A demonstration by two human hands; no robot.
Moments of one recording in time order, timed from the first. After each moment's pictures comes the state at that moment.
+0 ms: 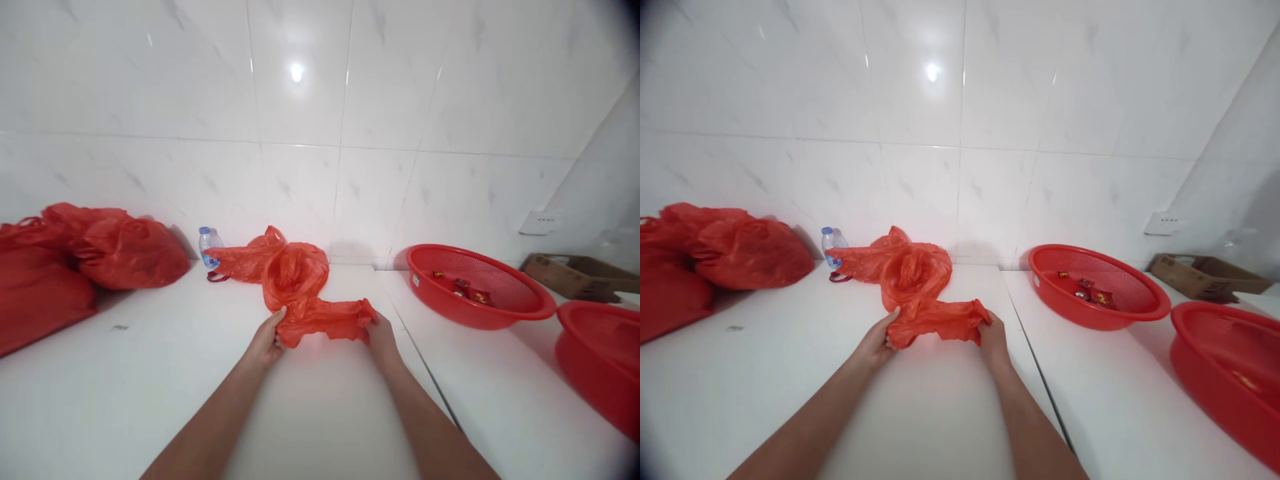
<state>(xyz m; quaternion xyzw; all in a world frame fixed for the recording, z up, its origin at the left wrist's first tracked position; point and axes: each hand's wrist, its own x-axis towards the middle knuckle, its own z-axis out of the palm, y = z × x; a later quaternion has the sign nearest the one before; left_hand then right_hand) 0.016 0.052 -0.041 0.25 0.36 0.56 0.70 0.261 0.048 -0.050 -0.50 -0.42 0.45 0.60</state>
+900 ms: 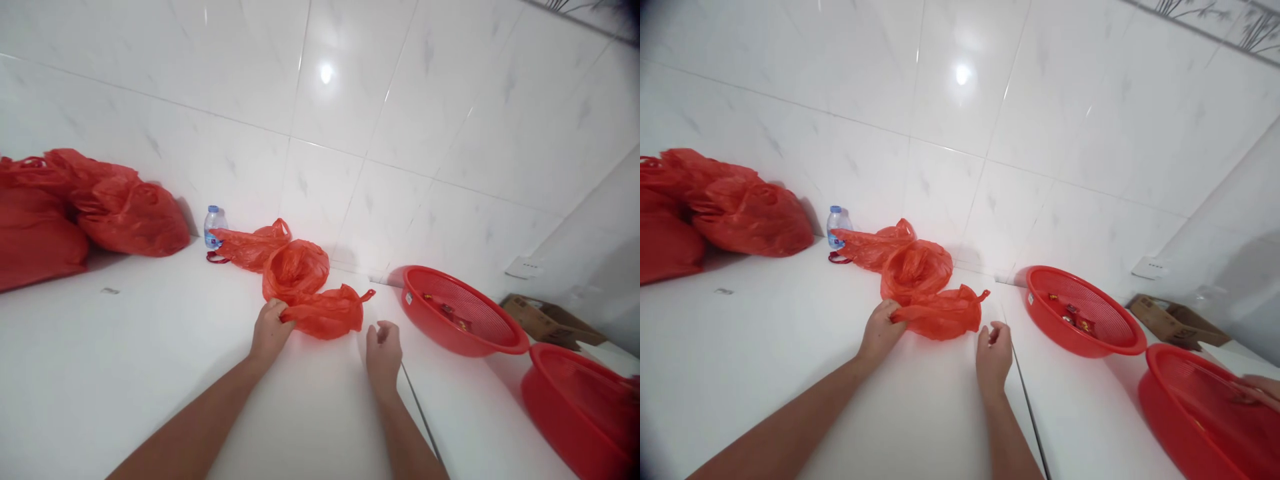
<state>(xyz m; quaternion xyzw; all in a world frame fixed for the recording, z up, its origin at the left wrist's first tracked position) 0.027 0.038 -0.045 0.62 0.55 0.54 0.14 0.267 0.017 -0.046 -0.66 -0.51 0.06 0.55</state>
